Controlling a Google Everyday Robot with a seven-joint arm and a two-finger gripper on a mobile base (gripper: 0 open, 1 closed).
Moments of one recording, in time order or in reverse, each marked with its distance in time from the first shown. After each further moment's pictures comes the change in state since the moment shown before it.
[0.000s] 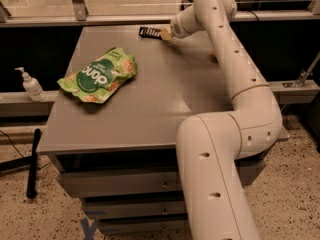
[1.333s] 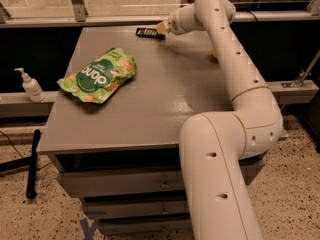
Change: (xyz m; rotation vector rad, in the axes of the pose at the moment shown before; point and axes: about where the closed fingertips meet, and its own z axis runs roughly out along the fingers) arm -0.016 0.006 0.018 -0.028 -0.123 0.035
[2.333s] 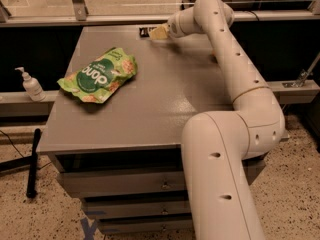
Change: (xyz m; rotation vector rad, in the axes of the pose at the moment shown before) arm 0.000 0.000 0.002 0.007 -0.008 0.015
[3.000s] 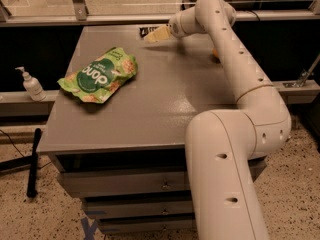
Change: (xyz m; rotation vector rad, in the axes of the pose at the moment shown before) arm -0.001 -0.003 -0.011 0.015 0.013 -0.001
